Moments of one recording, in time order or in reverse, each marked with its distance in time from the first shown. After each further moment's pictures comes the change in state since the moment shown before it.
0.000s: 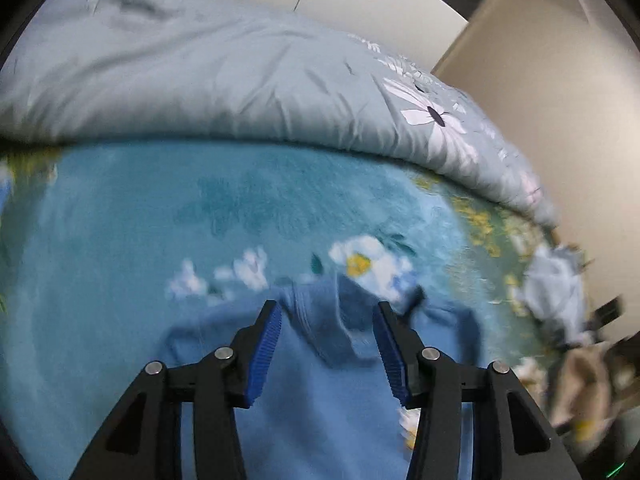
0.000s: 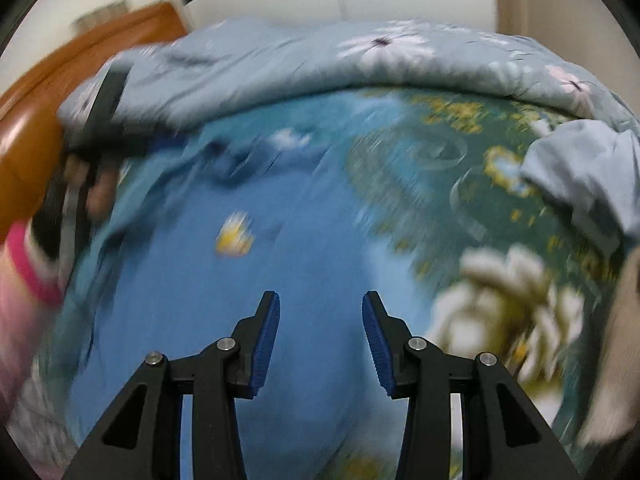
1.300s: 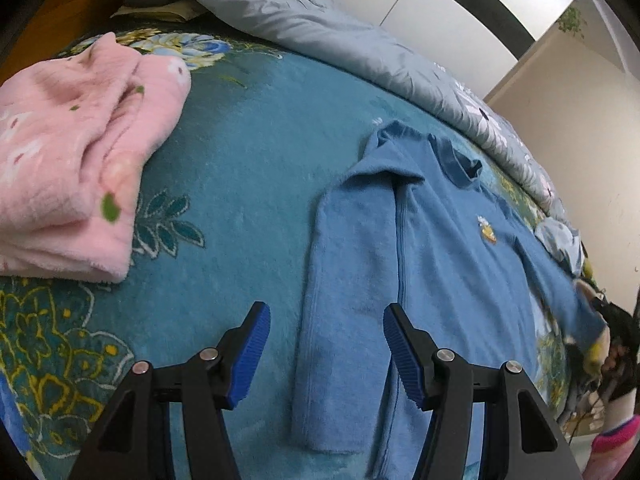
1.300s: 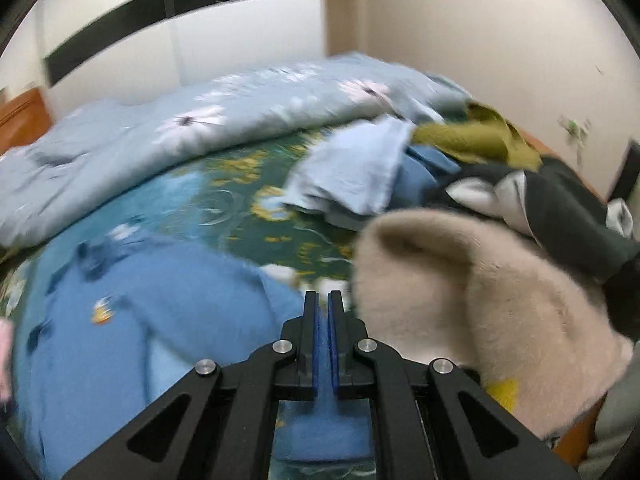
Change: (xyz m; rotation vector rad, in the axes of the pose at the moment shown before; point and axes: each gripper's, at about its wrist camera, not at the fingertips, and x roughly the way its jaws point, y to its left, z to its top) left arm -0.150 0.120 -0.242 -0.146 -0.095 0.116; right arm -0.112 -0.132 -0.018 0.438 -0.167 -0.457
